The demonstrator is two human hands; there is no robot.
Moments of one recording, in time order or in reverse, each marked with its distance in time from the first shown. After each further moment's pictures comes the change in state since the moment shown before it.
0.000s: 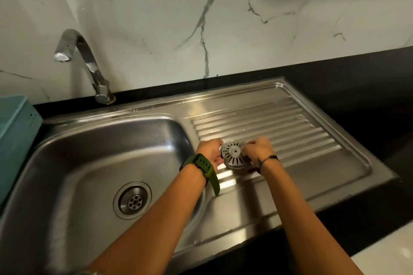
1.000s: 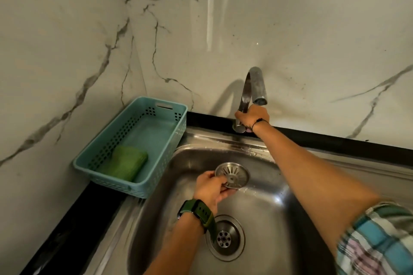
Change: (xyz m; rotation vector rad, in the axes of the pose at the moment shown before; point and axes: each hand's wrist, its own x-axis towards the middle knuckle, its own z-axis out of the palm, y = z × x) left_hand 0.014 0.067 -0.271 -0.414 0.266 0.154; right_hand 0.000 -0.313 0.260 -0.343 -0.247 -0.585
